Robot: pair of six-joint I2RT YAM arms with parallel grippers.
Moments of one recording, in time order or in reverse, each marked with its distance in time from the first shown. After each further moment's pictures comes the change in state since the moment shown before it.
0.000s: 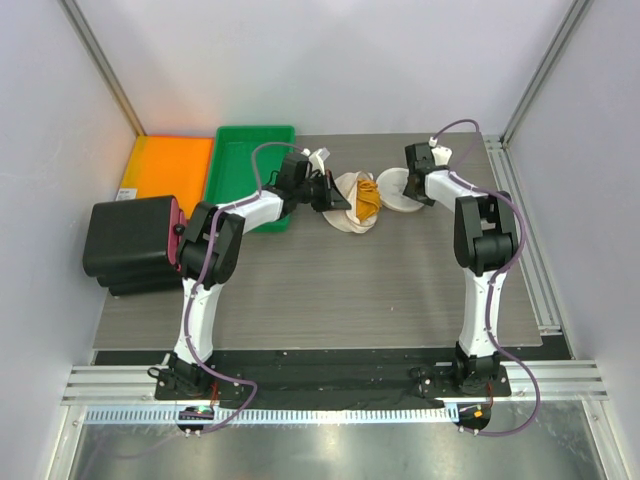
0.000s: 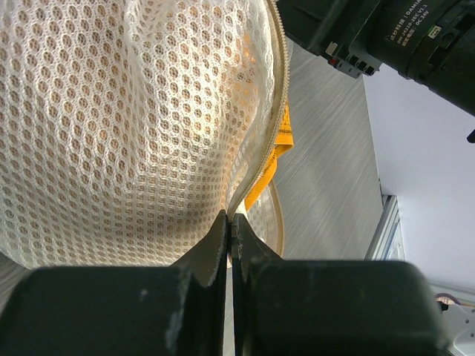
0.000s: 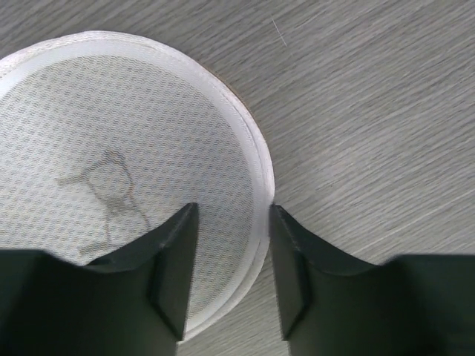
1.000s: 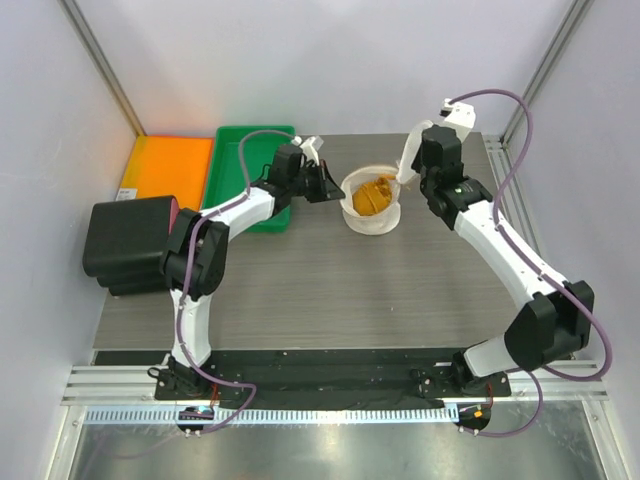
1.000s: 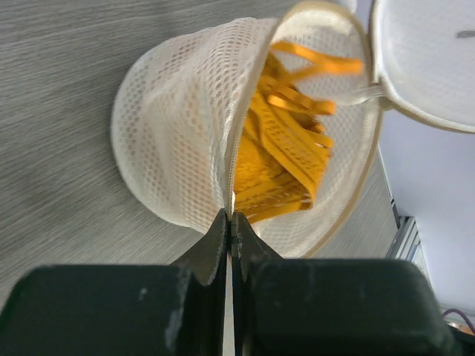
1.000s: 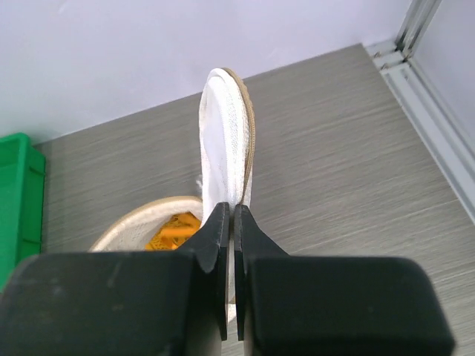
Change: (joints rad) left arm 0.000 -0.143 -0.046 -0.043 -0.117 0.059; right arm 0.186 -0.714 -0.271 0.190 0.125 -0.192
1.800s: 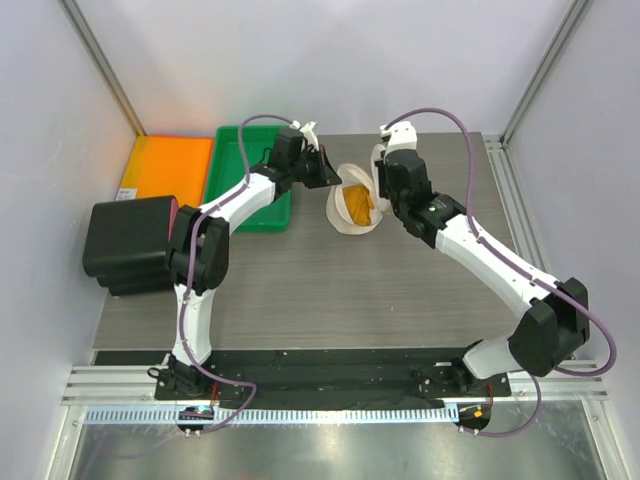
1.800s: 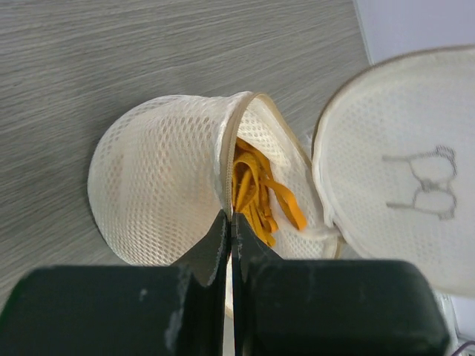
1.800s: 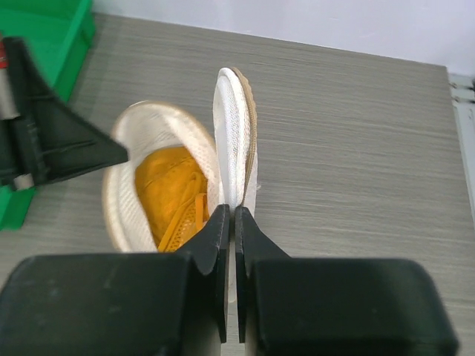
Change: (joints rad) left arm 0.017 0.046 0.198 -0.172 -0.070 0.053; right arm 0.213 -0.043 -0.071 -0.020 -0.065 -0.240
